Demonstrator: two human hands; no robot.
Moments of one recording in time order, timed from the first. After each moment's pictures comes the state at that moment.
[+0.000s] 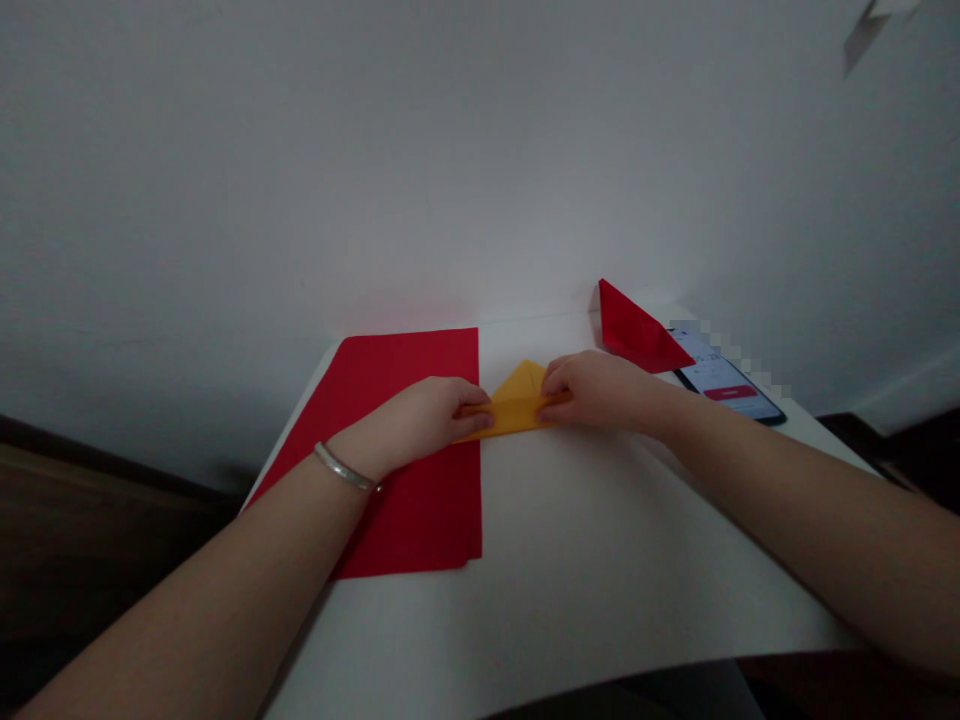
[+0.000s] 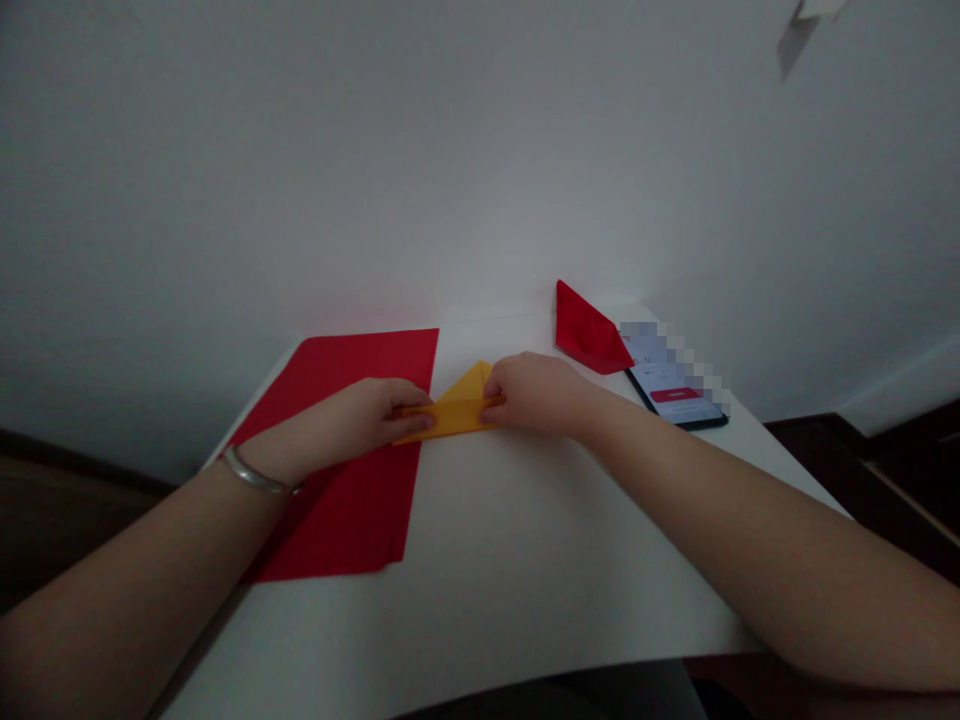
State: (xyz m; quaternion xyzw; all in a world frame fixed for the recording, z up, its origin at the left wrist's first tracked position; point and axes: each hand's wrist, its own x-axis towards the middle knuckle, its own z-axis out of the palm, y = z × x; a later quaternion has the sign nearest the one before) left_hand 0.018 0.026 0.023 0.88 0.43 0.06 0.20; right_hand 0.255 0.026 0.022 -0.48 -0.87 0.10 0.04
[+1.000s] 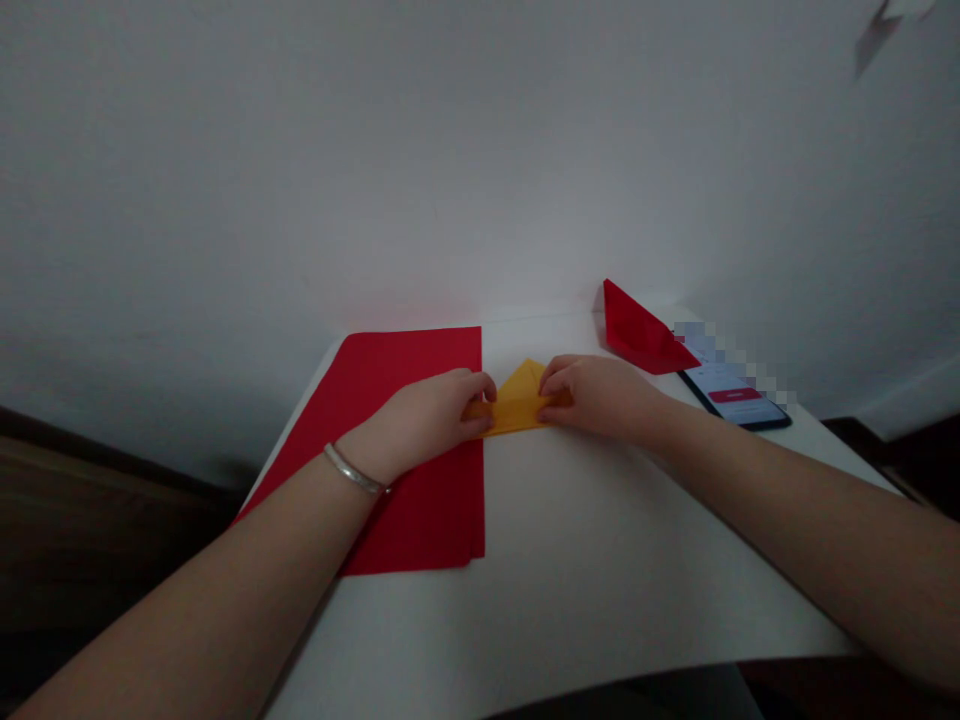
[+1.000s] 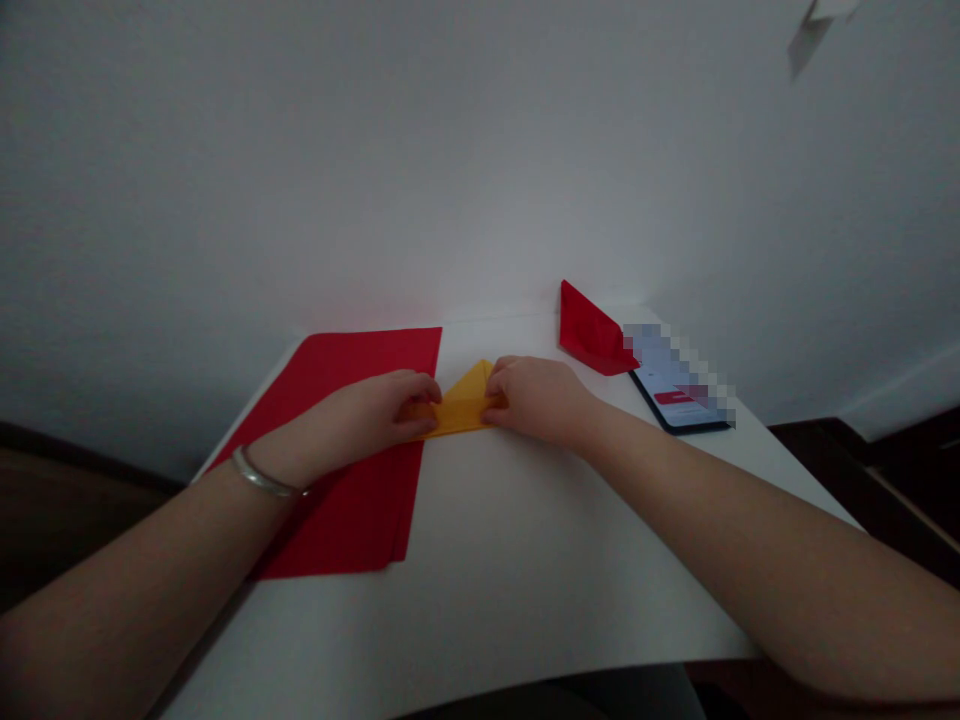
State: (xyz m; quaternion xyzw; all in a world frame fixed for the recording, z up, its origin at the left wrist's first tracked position) left_hand 0.022 0.026 0.026 0.88 0.46 0.04 0.09; right_hand 0.252 0.026 0.017 -0.48 -0.87 0.05 0.08
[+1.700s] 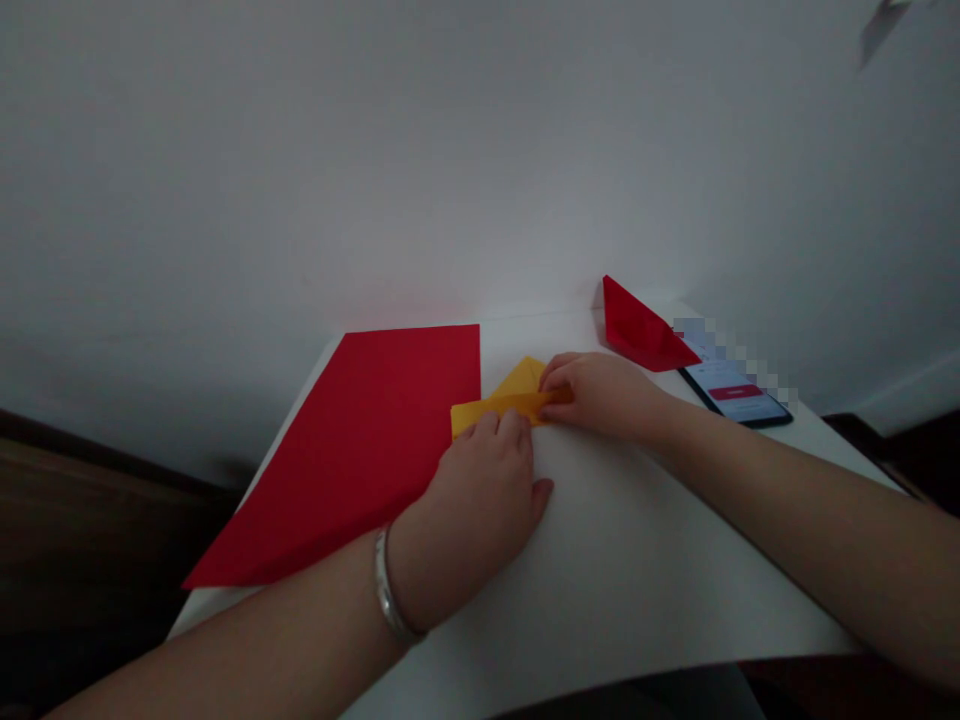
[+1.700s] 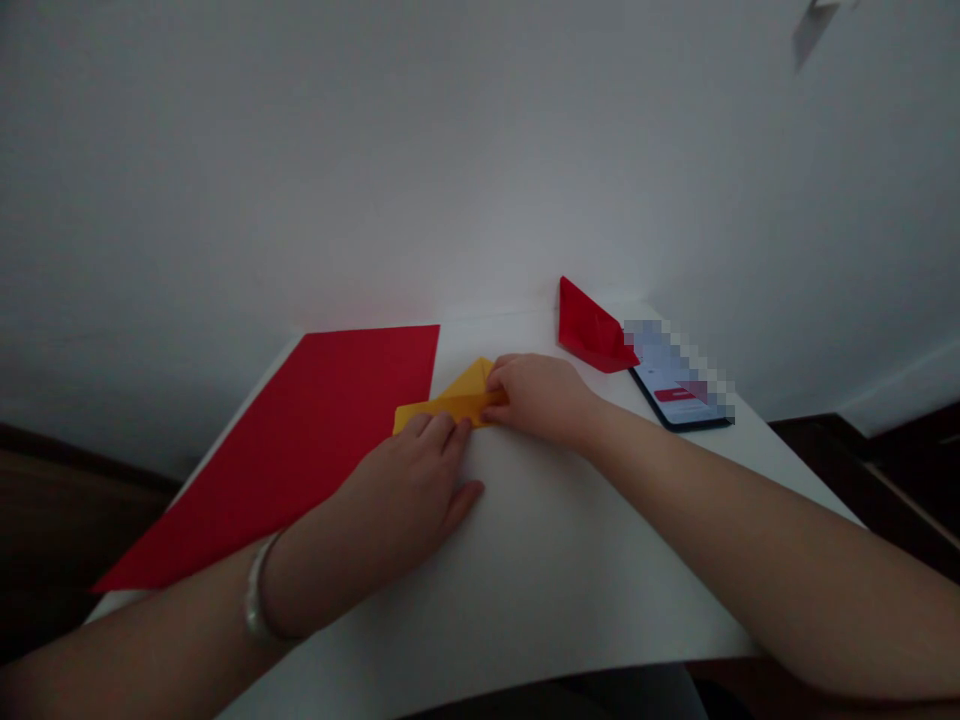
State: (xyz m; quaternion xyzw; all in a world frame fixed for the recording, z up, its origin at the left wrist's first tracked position) left_hand 0.076 -0.045 0.013 0.89 0.45 0.00 -0.01; right_hand 0.256 0.029 0.013 -0.50 -0.86 0.06 0.07
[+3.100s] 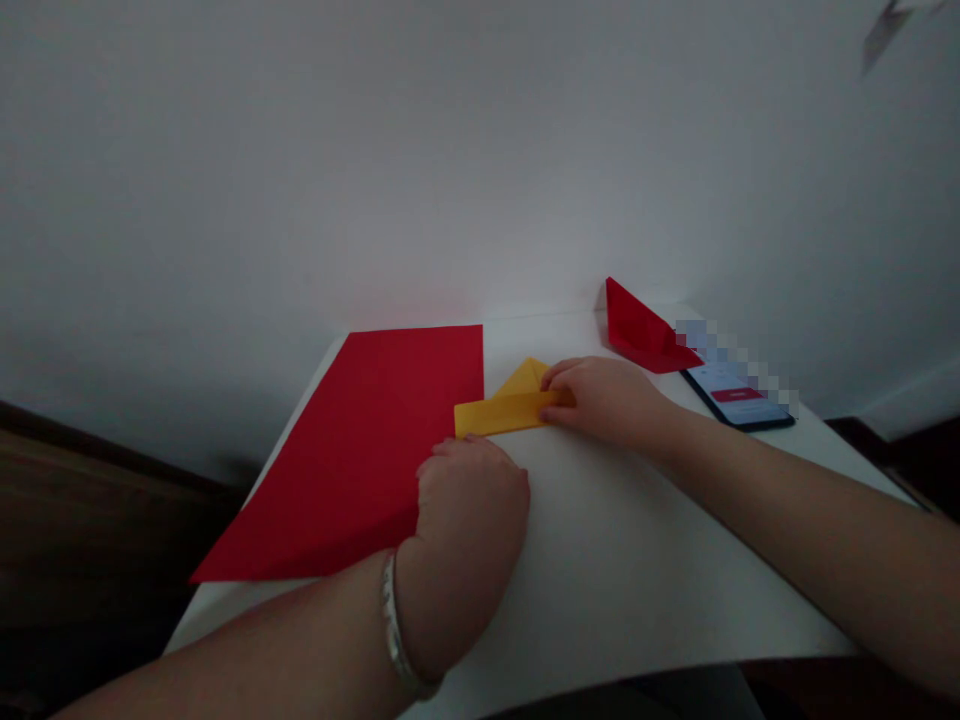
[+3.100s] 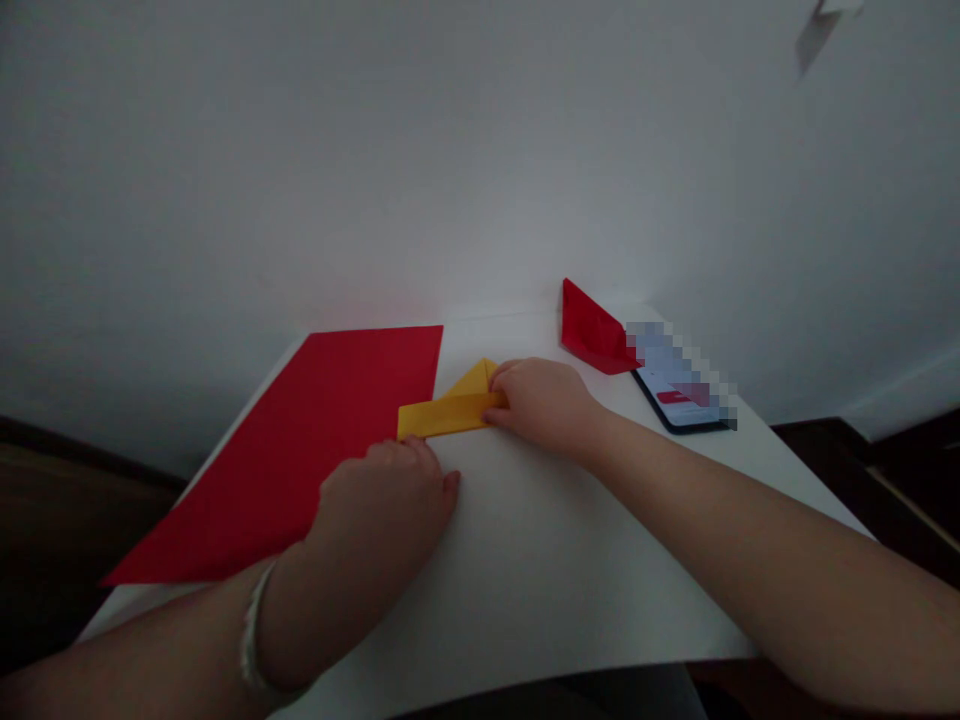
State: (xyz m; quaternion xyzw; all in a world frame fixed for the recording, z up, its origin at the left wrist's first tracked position) left_hand 0.081 -0.056 0.025 0.79 0.60 -0.11 -0.08; right_hand 0.250 0.026 0.016 -0.51 -0.86 0.02 0.06
